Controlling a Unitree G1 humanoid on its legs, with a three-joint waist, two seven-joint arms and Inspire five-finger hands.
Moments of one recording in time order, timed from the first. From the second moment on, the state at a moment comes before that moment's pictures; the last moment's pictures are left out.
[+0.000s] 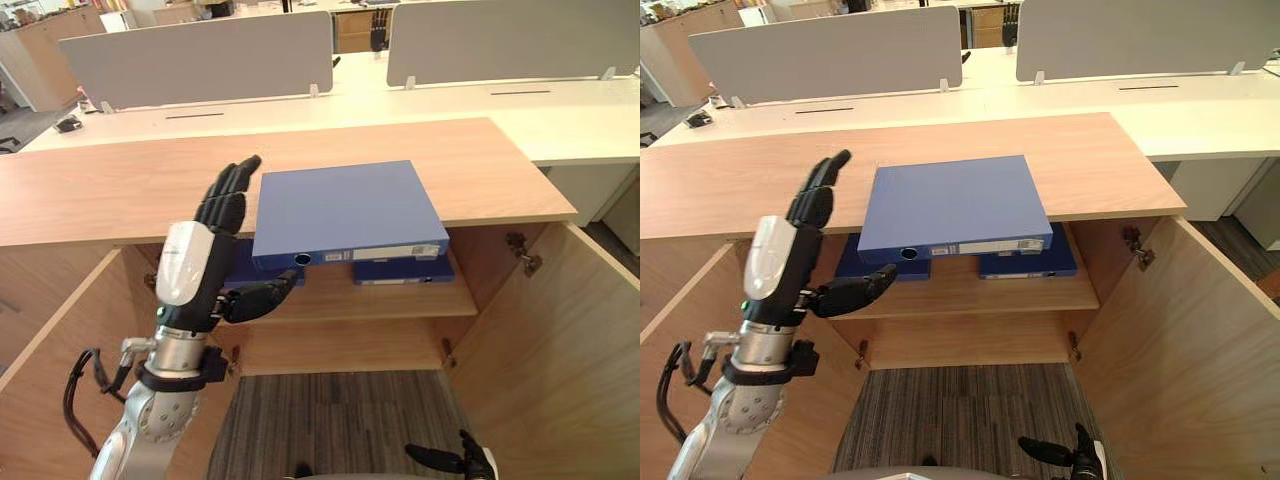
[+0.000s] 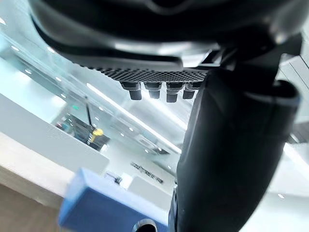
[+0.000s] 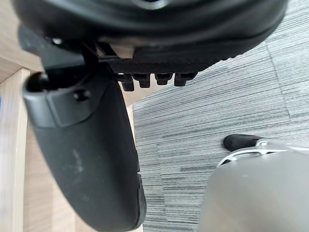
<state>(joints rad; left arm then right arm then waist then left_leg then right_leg) 0.20 0.46 -0.03 -0.41 0.59 -0.31 0.27 0.20 -0.12 -0.14 0.97 0.00 -0.10 -0.15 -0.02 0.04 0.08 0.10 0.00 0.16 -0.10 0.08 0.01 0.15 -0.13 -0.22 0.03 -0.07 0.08</state>
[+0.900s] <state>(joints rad) -0.08 0.39 -0.09 -0.16 0.77 -0.18 0.26 0.17 -0.07 -0.11 0.87 0.00 -0.09 -0.13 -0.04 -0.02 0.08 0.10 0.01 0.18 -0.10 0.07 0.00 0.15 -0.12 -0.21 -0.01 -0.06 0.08</state>
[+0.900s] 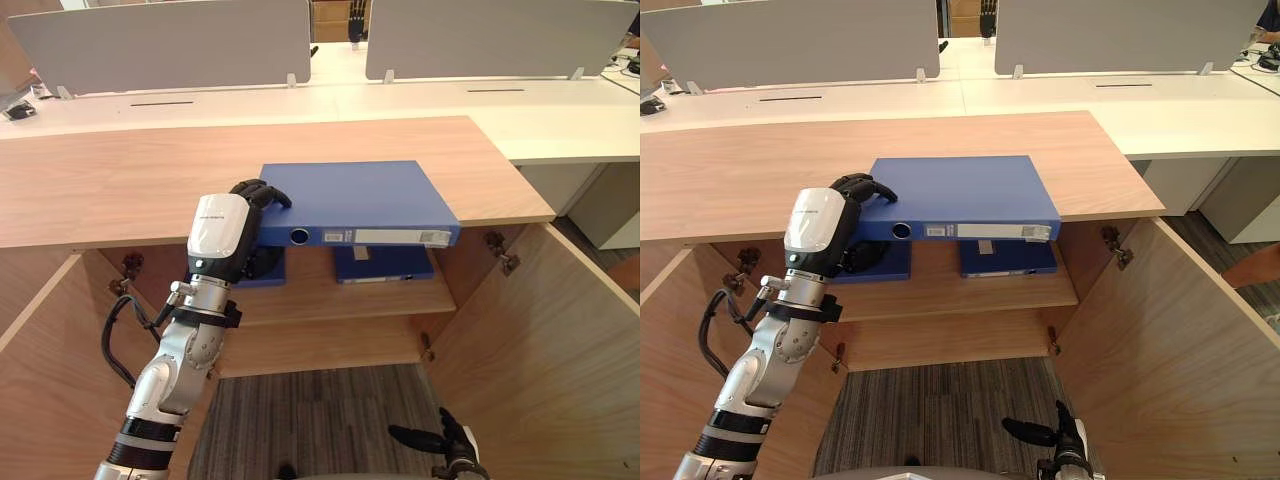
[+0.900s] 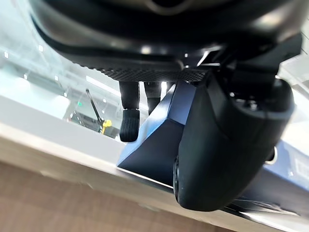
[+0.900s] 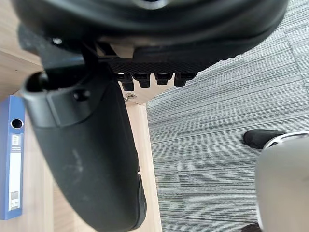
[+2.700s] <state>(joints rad) 0.43 0.26 -0.15 -0.46 -0.83 -0.15 -0.29 -0.23 -0.49 0.24 -0.04 0.73 -0.20 0.21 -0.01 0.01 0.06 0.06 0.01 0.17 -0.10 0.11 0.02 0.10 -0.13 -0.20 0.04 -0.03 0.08</state>
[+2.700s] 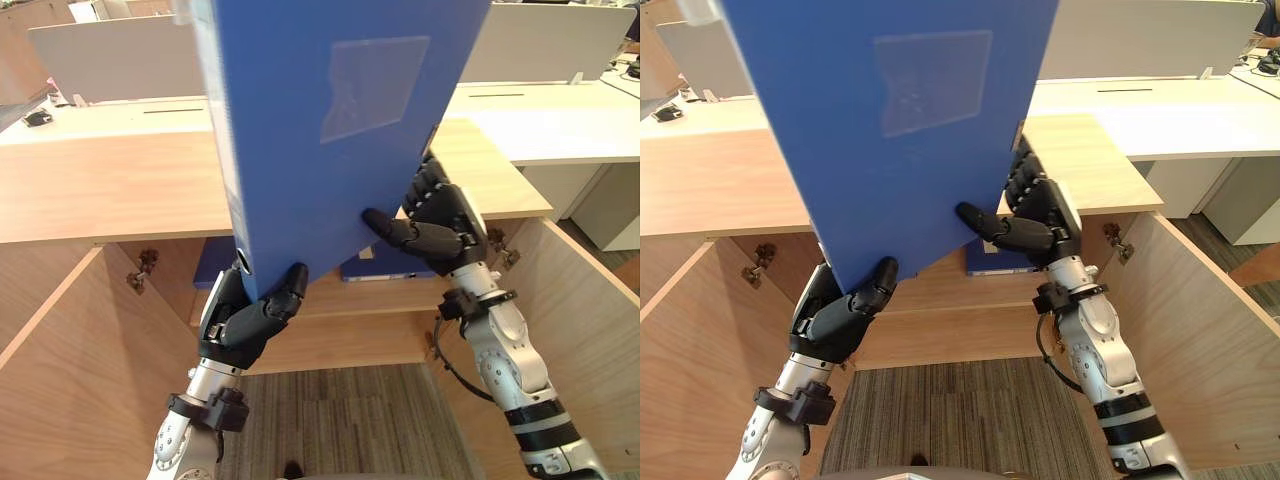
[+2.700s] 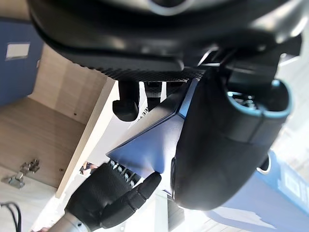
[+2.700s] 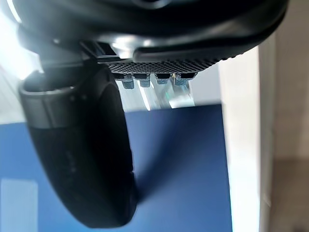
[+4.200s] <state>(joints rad) 0.39 0.00 0.41 0.63 -0.39 -0.18 -0.03 -0.11 -0.18 0.40 -0.05 0.14 -0.21 0.17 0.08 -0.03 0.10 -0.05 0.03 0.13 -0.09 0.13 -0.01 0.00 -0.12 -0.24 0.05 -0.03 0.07</state>
